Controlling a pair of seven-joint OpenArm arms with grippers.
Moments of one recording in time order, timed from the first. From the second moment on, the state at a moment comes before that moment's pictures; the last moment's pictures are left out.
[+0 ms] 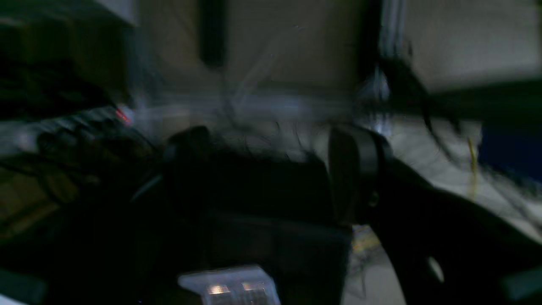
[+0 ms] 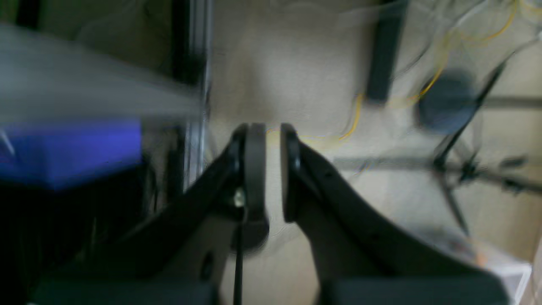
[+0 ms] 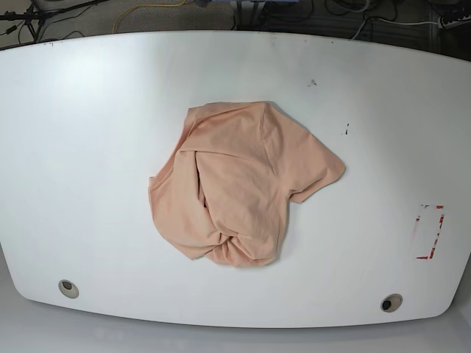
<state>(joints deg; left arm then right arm) 59.9 -5.5 -18.2 87.4 -5.2 -10.0 -3.2 -58.9 -5.3 17.9 91.6 -11.8 15.3 3.7</state>
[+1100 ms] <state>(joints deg) 67.1 -3.4 -21.3 100.6 -4.2 -10.3 -2.6 -65.9 -5.8 15.3 108.3 -11.2 15.9 1.6</state>
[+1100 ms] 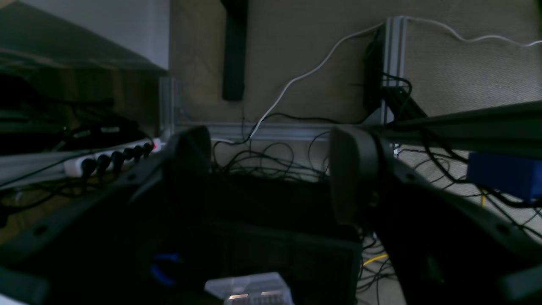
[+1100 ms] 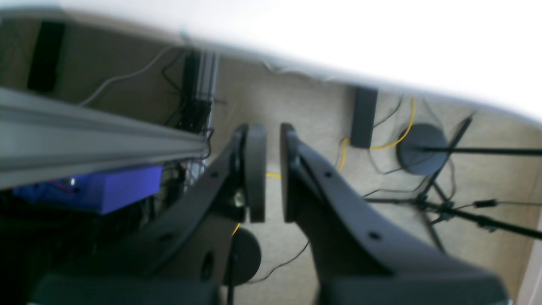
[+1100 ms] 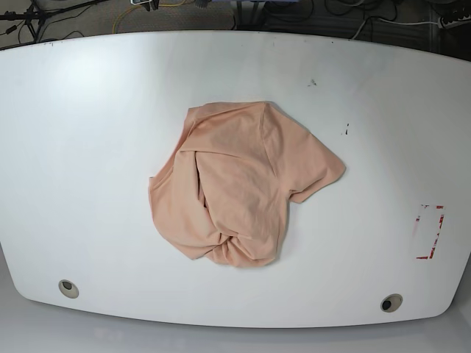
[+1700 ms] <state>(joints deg) 65.9 -3.5 -21.4 105.3 -3.8 -10.4 -2.7 -65.2 -6.0 14.4 111.2 -10.9 15.8 2.3</state>
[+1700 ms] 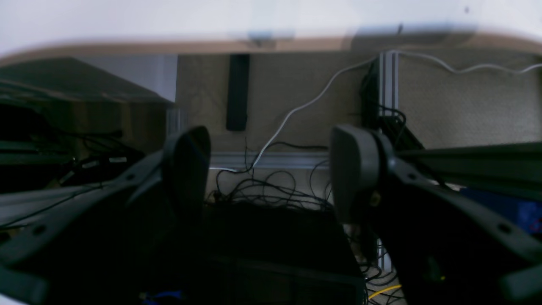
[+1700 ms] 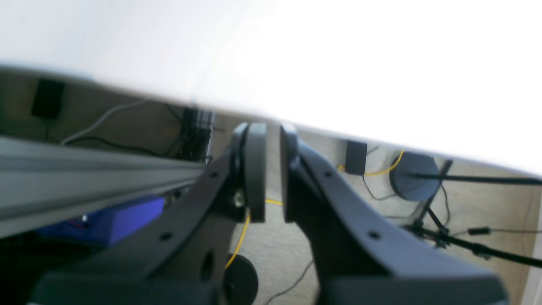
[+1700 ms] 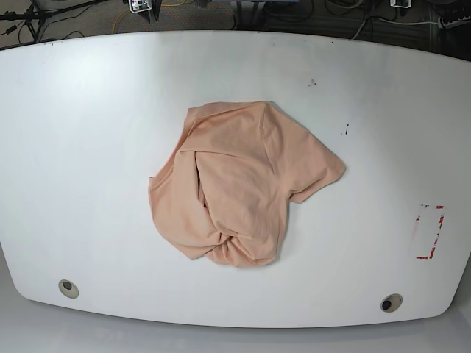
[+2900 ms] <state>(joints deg) 59.3 -3.7 -22.9 109.9 -3.5 -10.3 -3.9 -58.3 -6.1 14.3 111.2 -10.0 15.9 2.3</state>
